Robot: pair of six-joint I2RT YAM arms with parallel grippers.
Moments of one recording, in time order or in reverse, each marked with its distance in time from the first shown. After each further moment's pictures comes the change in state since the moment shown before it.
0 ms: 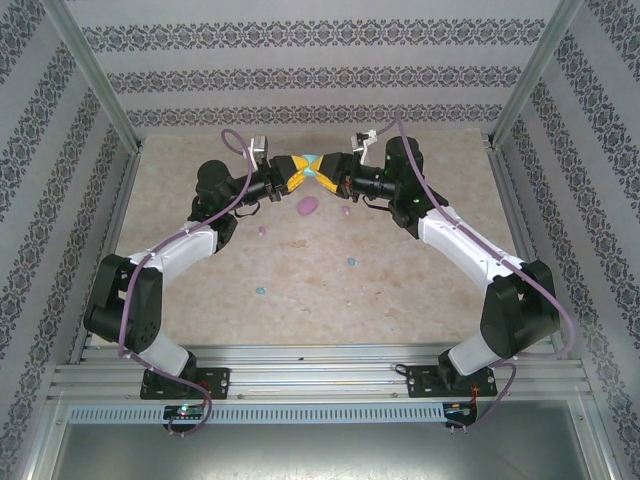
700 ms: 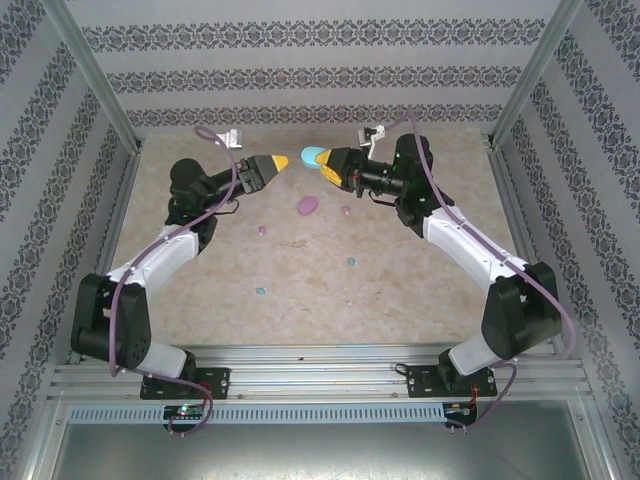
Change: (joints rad) left arm 0.124 -0.143 -0.033 -0.075 0.085 0.470; right arm -0.035 -0.024 -0.010 0.047 -0.058 0.092
